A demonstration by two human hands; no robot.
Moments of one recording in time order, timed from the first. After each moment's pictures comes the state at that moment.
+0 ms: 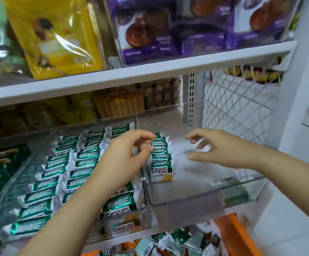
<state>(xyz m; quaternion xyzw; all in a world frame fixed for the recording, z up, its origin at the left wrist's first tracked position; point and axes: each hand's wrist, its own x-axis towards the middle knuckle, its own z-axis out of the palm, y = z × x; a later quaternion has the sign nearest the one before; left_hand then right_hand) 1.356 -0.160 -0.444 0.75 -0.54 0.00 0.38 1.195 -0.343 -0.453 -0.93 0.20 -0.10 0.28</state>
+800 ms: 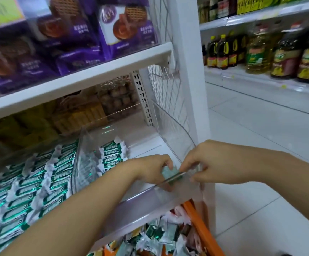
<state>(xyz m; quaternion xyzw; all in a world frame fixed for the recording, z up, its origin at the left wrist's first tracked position) 1.272 -0.317 -0.500 0.72 -0.66 -0.22 -0.09 1.070 -0.361 -0.457 -0.96 0.18 -0.01 0.21</state>
